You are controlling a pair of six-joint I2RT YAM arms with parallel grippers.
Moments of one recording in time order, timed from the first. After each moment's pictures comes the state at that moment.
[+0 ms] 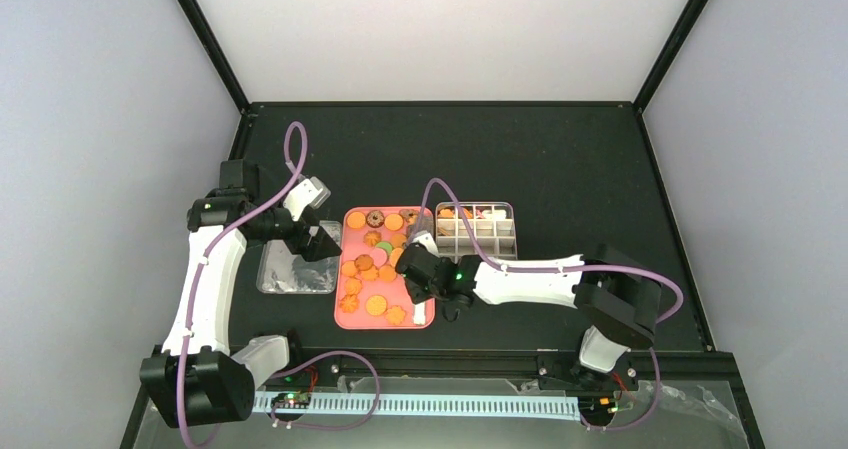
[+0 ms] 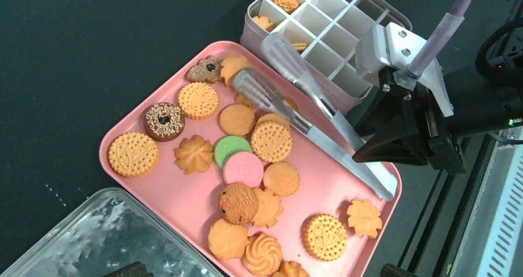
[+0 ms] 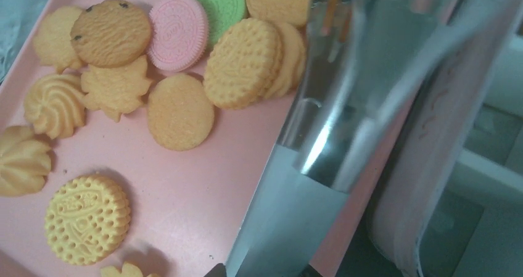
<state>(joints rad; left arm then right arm) 0.13 1.08 1.04 -1.13 0.79 0.74 1.19 1.67 0.96 -0.30 0.28 0.70</state>
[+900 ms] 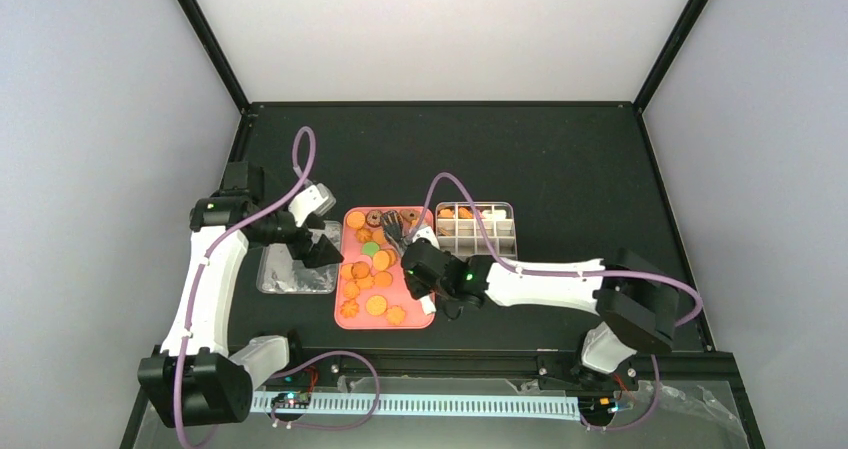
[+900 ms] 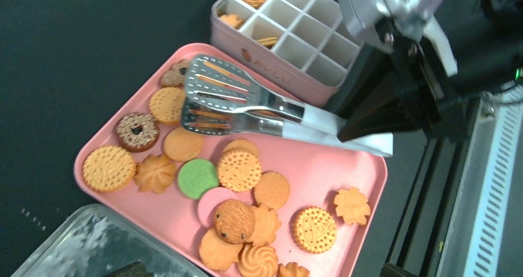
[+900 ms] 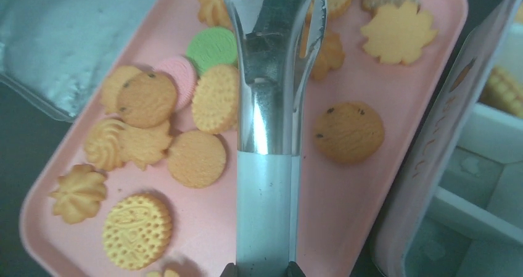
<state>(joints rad) 0.11 1.08 1.04 -1.17 0.81 0.82 1.19 1.61 0.93 -0.22 0.30 0.65</state>
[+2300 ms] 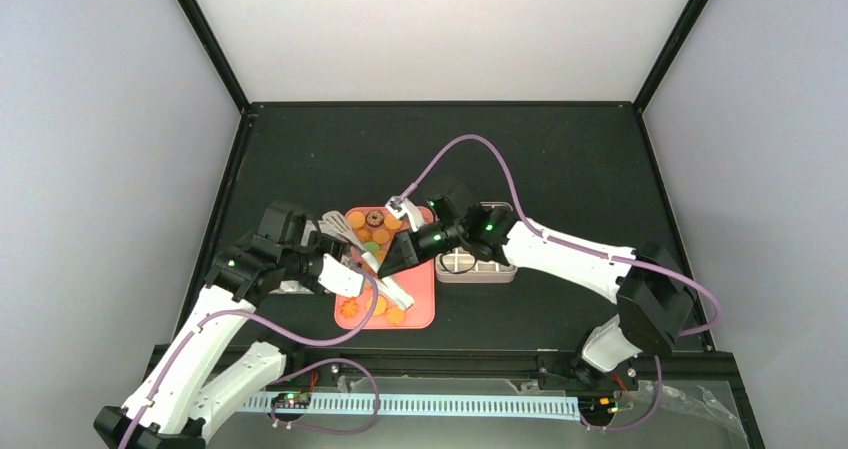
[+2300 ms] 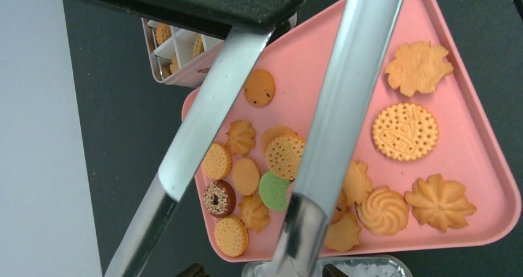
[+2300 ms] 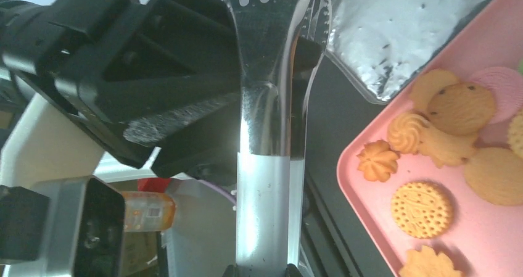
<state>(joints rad) -0.39 0.76 0.83 -0.98 0.41 1.45 0.95 1.53 1.11 -0.18 -0.68 0.68</state>
